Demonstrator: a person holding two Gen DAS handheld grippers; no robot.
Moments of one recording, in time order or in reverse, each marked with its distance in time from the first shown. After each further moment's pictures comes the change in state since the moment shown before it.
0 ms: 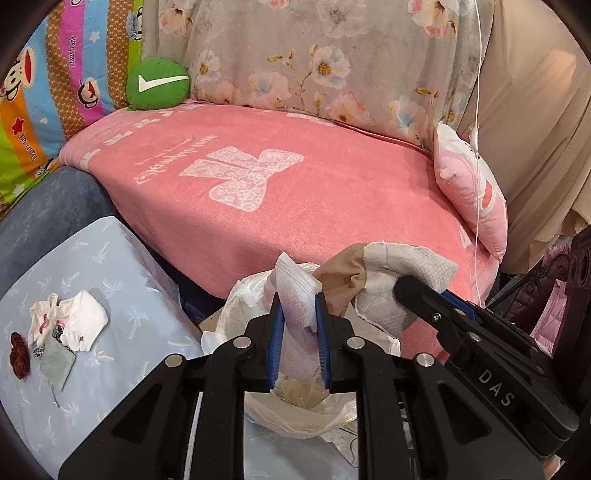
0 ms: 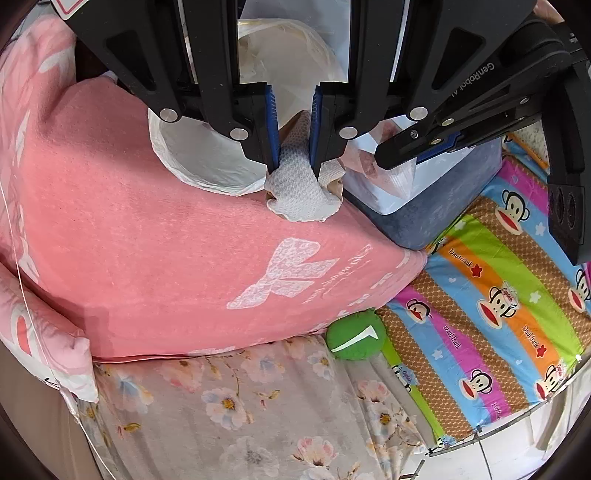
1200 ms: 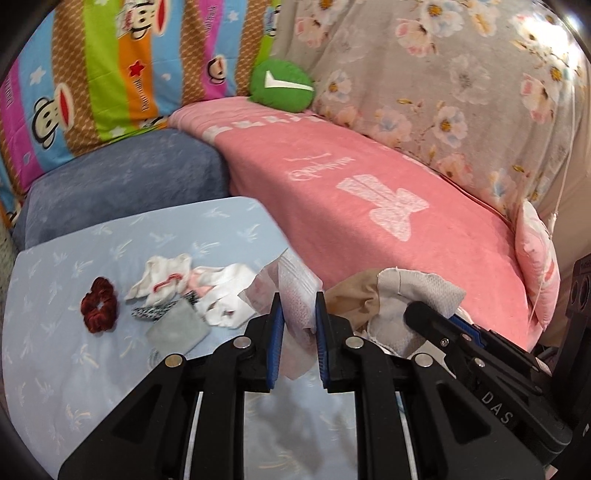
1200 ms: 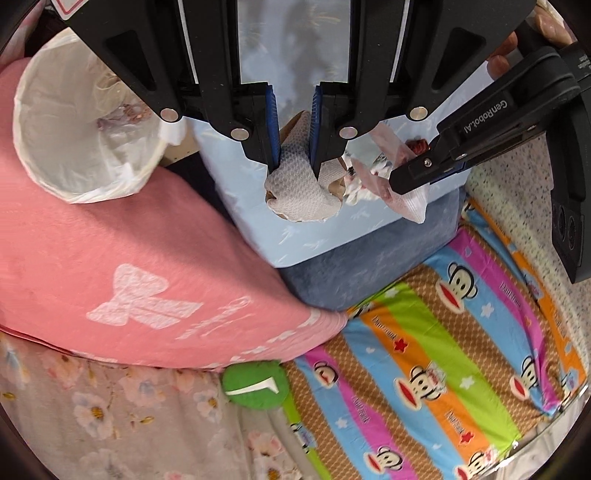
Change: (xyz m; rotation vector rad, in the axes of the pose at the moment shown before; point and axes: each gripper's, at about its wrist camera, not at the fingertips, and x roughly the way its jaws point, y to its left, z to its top) left arm -0.075 0.165 -0.035 -0.268 -0.101 0.204; right arm 0.065 0.172 -0.034 -0.217 0.131 0.191
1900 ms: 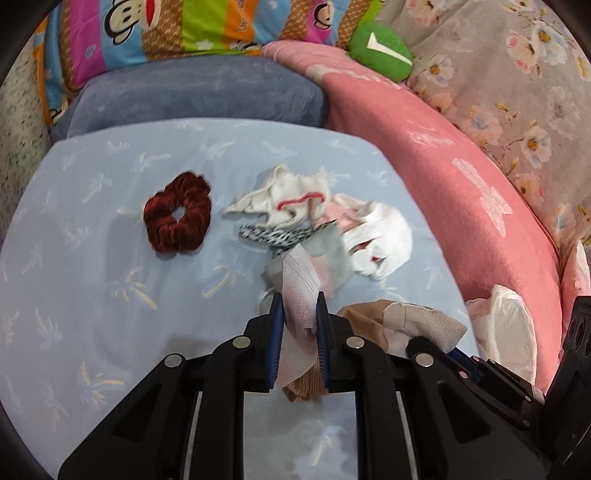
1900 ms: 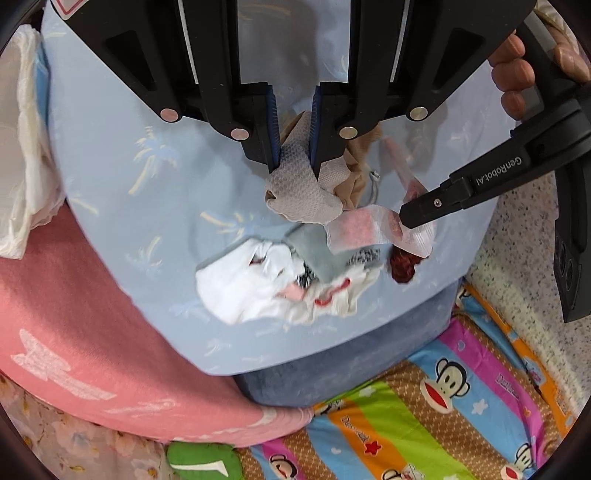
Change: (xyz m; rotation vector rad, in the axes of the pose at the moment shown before) left arm 0.025 0.142 -0.051 -0.259 0.141 0.125; right arm 0.128 0.091 -0.081 -0.119 0.298 0.069
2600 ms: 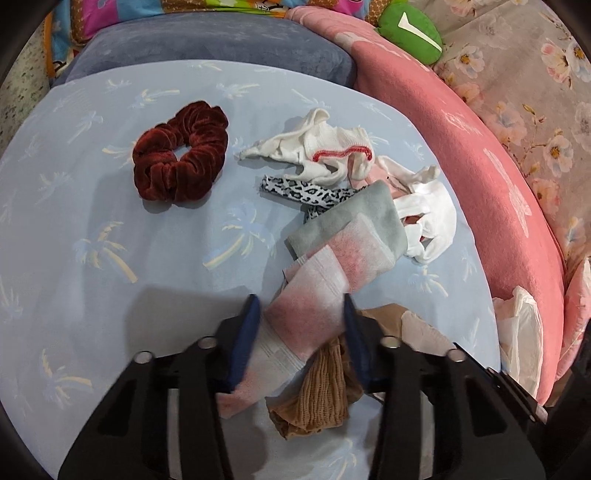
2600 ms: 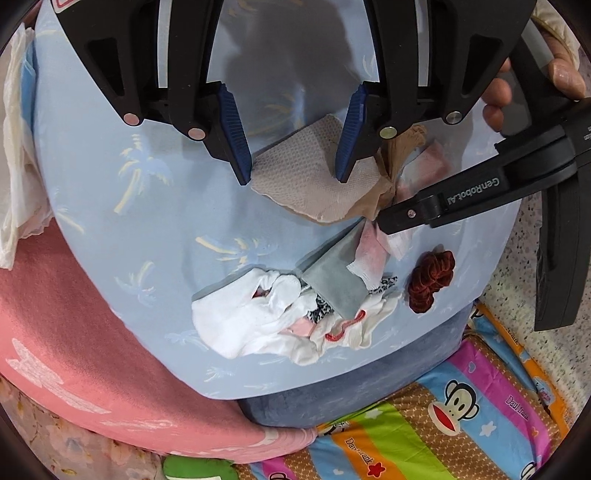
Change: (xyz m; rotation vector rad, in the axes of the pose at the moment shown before) left arm 0.052 0.039 -0.017 -0.110 0.125 -0.012; right arm 0.052 -0.002 -0.019 -0.026 0.109 -0.045
